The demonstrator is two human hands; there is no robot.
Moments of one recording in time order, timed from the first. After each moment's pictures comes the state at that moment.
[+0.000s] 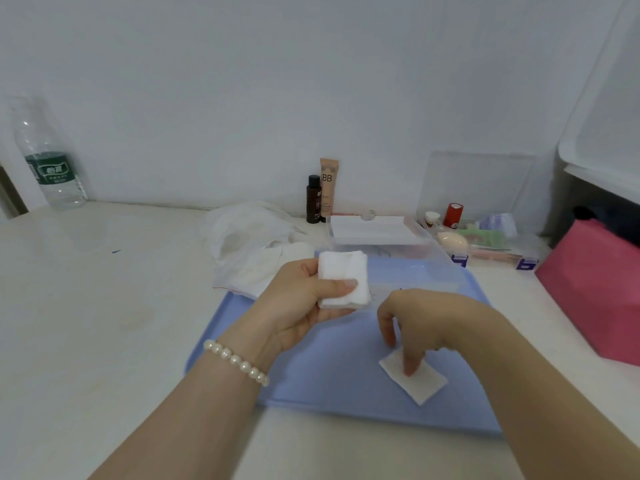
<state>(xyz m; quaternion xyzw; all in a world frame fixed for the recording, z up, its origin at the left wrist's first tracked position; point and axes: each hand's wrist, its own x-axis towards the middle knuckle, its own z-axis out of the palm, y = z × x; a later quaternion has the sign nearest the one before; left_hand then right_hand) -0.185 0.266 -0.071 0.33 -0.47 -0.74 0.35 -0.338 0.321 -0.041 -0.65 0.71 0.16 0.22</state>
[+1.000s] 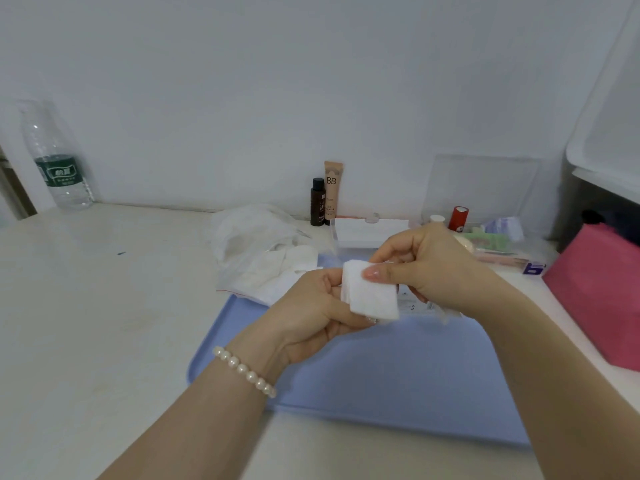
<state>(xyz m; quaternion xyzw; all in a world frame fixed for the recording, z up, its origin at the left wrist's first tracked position) -0.189 0.273 -0.074 0.25 -0.54 -0.75 0.29 -0.342 0.320 -0.017 -0.63 0.61 -0.39 0.29</state>
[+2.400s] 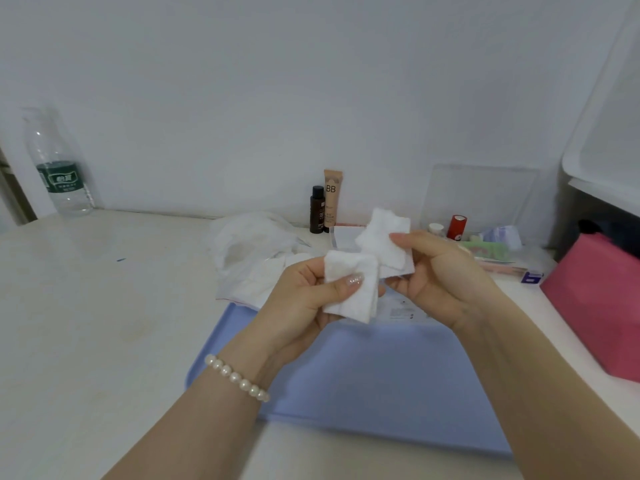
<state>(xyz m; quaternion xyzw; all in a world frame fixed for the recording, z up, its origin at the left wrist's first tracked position) -0.184 0.278 -0.059 0.19 -0.50 -0.73 0.41 -0.349 0.298 -0.033 -0.29 0.43 -0.65 0.55</state>
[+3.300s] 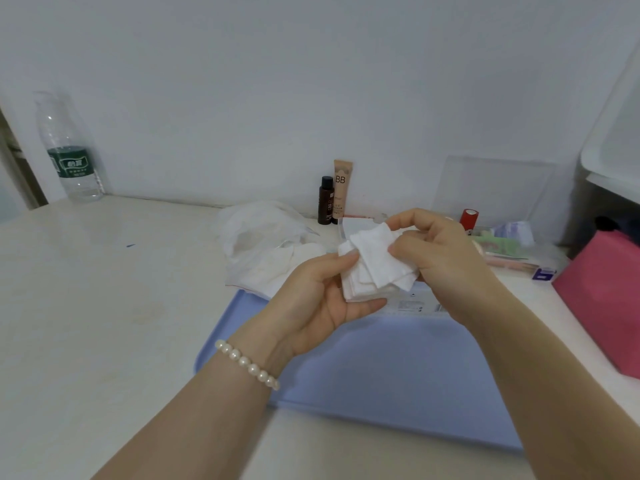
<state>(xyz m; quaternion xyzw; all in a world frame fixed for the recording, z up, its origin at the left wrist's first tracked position) -0.186 0.272 -0.062 0.20 -0.42 -0.82 0.34 -0.330 0.312 -0.023 -0.55 0.56 -0.54 0.30</state>
